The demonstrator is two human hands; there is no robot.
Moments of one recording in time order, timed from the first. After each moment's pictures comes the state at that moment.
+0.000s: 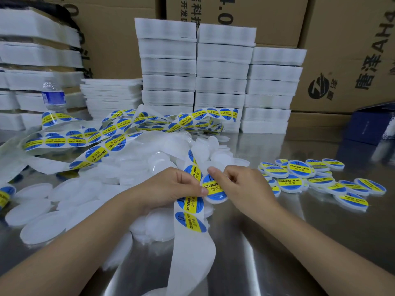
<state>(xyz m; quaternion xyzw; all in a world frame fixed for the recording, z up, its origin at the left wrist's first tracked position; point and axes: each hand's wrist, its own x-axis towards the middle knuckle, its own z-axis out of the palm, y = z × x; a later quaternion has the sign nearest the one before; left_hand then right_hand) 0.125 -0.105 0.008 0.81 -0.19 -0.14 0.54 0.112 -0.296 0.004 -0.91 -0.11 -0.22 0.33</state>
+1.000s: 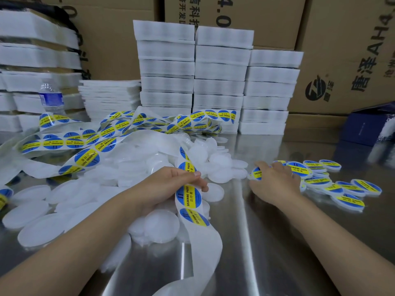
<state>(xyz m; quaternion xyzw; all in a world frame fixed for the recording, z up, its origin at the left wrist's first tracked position) 0.128 -0.108 0.008 0.77 -0.15 -0.13 0.60 0.151 -0.357 -0.004 -0.98 0.12 -0.14 0.07</state>
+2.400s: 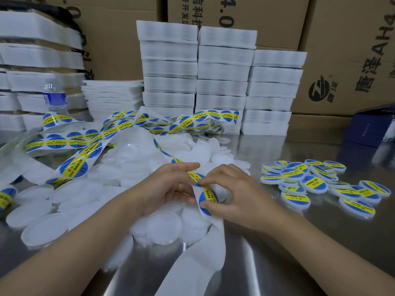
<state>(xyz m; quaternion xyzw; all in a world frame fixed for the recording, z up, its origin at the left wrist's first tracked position) 0.128 -0.106 0.010 0.66 -0.15 -0.15 0.72 0.101 -0.296 0.007 -0.89 -0.33 -0.21 0.25</state>
